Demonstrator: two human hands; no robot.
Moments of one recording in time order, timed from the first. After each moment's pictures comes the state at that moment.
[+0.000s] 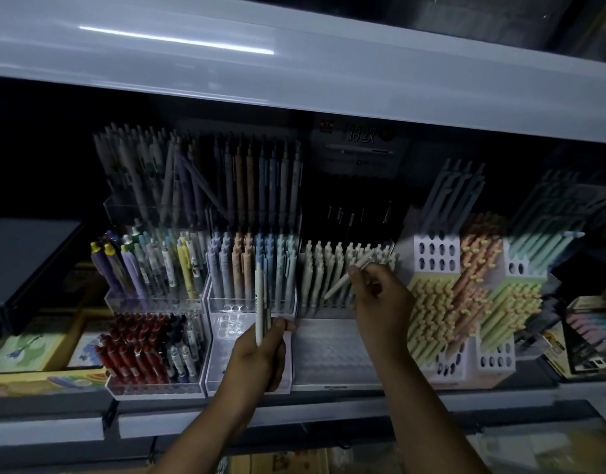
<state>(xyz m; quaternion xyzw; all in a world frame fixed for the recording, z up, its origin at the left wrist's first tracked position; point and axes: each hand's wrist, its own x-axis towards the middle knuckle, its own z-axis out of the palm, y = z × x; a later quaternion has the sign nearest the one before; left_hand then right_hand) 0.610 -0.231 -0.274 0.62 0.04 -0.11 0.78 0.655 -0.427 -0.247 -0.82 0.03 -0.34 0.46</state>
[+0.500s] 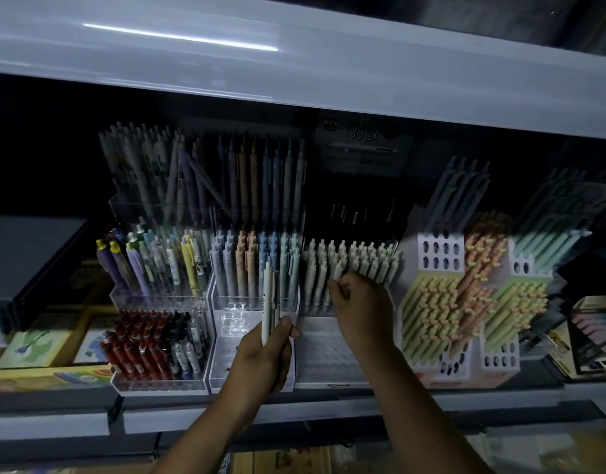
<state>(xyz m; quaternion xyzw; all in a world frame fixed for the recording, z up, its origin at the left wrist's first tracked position) 0.604 -0.231 -0.269 0.63 0.02 -0.11 0.77 0.667 -0.411 -0.259 -0.93 0.03 -0.29 0.23</state>
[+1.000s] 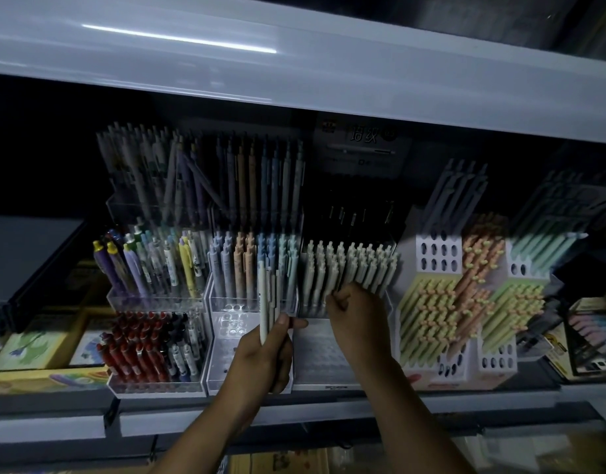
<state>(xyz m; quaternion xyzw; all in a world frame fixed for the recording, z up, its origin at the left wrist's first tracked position) 0.605 -0.234 -0.262 0.61 -0.01 -0.12 0.78 0.656 -0.406 -0.264 -0.93 0.08 -0.19 0.30</state>
